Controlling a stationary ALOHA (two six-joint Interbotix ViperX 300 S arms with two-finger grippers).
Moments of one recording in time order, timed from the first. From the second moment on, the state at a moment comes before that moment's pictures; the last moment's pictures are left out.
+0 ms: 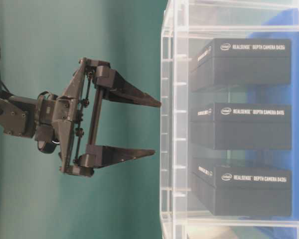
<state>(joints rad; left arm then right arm) 0.41 -0.72 0.51 0.08 1.41 -1.10 -0.23 0.29 -0.29 -0.12 1.30 1.33</state>
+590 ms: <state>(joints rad) 0.41 -0.72 0.51 0.08 1.41 -1.11 -0.23 0.33 -0.26 -0.11 1.27 1.33</state>
